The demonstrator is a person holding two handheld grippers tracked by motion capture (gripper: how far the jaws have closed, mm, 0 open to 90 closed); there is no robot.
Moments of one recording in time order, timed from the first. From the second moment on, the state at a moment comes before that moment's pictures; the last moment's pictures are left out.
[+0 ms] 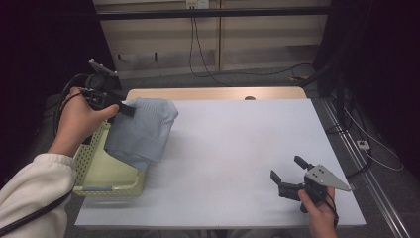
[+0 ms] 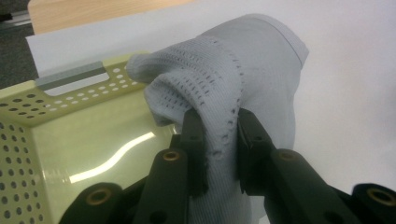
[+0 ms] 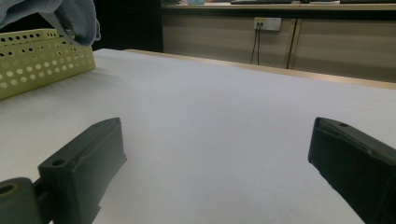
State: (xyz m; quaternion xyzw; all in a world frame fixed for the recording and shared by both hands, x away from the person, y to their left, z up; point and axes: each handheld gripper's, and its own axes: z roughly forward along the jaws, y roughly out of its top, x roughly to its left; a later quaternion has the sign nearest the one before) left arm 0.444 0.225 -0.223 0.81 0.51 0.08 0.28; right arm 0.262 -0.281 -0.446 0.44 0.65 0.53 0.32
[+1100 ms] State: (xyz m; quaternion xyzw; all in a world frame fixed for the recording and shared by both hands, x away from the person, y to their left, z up) left arm 0.467 0.268 -0.224 0.77 0.54 0.13 0.30; right arm 0.262 -0.281 -0.446 0.44 0.65 0.53 0.32
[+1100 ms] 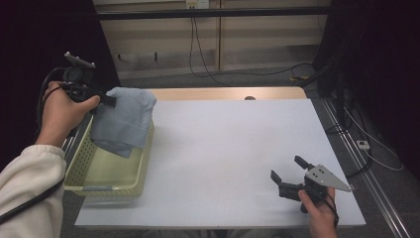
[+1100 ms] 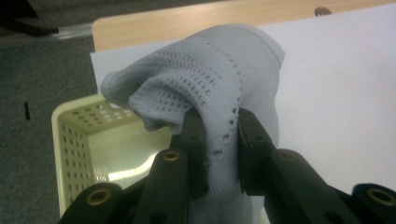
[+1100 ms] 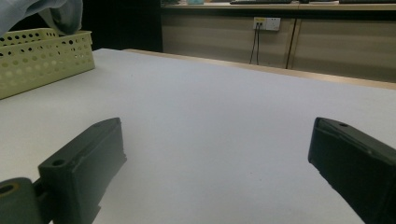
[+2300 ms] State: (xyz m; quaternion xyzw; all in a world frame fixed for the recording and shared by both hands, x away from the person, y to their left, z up) left arm 0.450 0.305 -0.303 0.77 0.58 0.05 0.25; right arm 0.261 -0.281 -0.446 0.44 0.65 0.53 0.32
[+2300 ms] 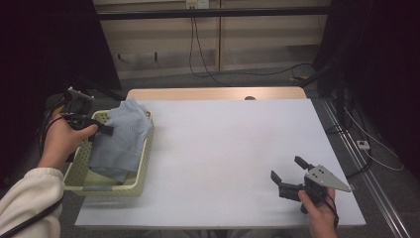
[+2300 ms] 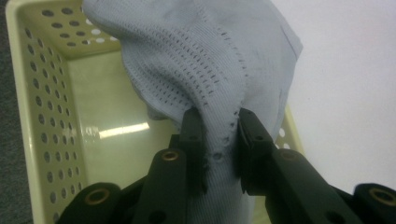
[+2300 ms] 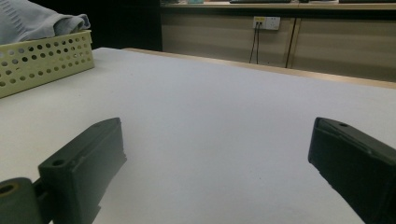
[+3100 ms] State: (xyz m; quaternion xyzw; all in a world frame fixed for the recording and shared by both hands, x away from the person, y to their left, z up) left arm 0.443 0.320 -0.319 0.76 0.59 0.06 0.27; right arm 0.261 -0.281 -0.446 0.44 0.65 0.53 0.32
